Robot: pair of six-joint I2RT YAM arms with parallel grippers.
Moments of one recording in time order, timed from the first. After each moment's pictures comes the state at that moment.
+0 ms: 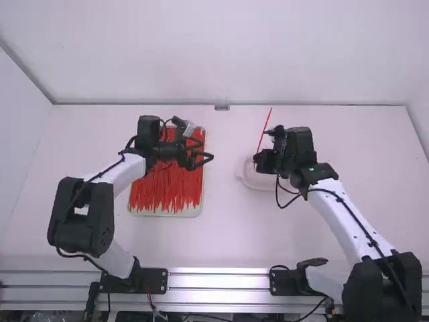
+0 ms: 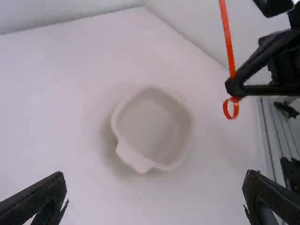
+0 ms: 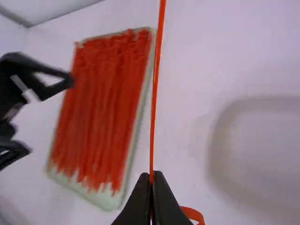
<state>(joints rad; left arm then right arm) -0.10 1.68 0.96 0.03 1.07 0.15 0.25 1.30 0.88 -0.39 -0.37 0.34</state>
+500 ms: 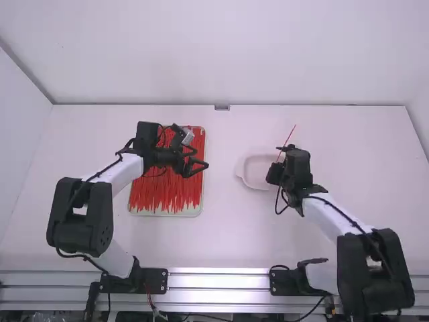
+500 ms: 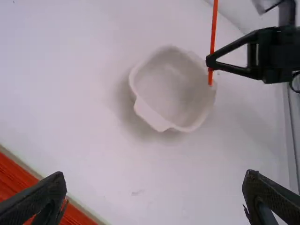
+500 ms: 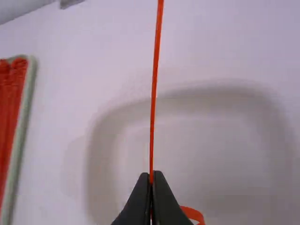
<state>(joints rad) -0.08 1.68 0.96 -0.18 0.98 0.34 0.18 1.40 0.57 0.06 -0.08 0.39</state>
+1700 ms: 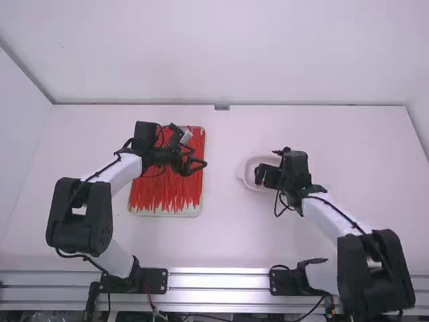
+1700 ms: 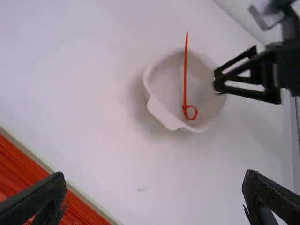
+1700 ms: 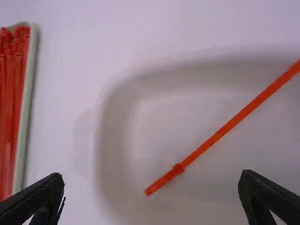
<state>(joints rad) -0.06 1.68 0.96 -0.18 0.96 0.31 0.21 1.36 0.58 -0.05 -0.17 0.39</state>
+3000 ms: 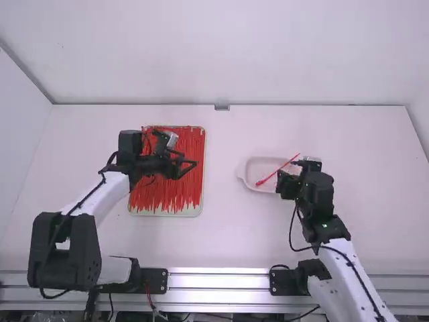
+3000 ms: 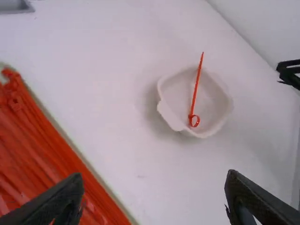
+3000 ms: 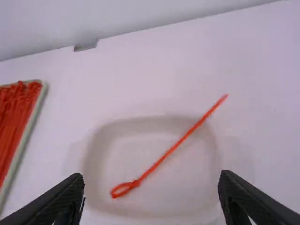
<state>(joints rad) 0.00 1.44 0.77 -0.10 0.88 0.12 0.12 0.82 0.38 -0.11 -0.02 0.21</state>
